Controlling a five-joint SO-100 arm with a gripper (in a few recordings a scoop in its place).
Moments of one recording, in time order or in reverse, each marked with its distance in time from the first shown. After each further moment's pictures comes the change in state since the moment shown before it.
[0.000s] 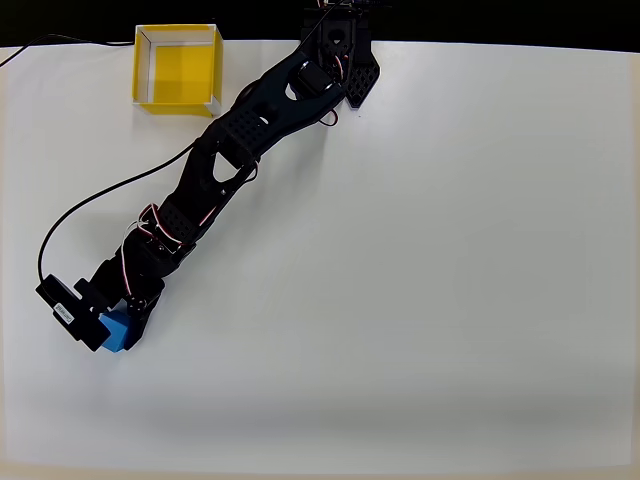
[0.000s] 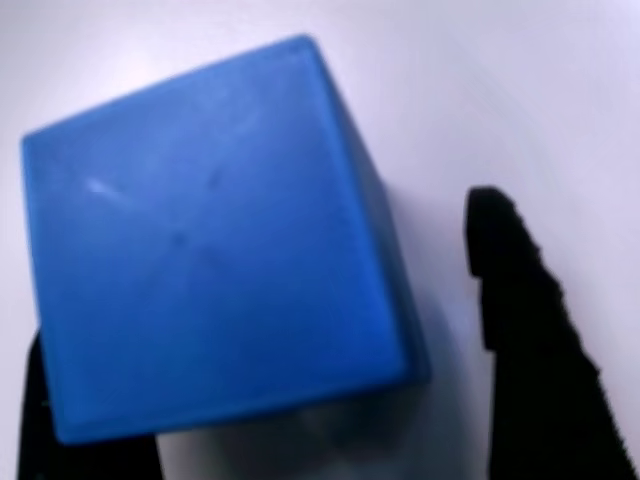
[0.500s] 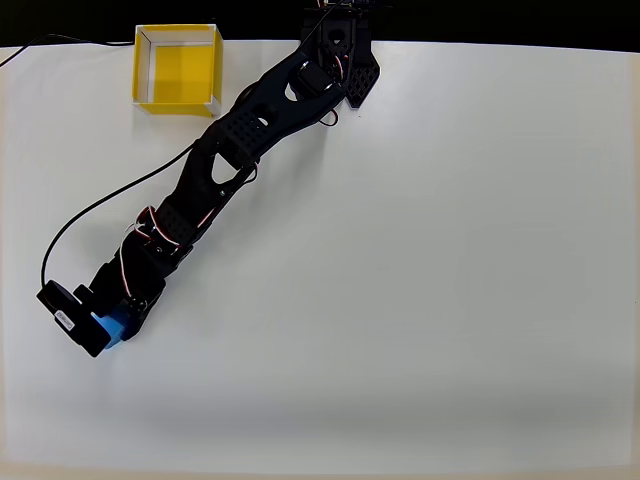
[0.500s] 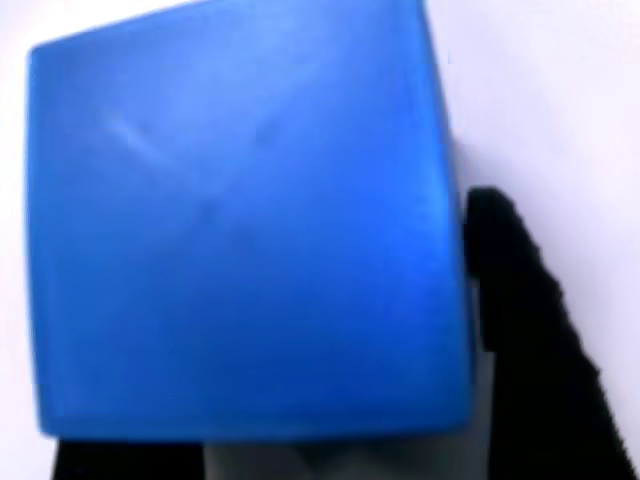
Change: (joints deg) arm 0.0 -0.9 -4.0 8.0 -2.5
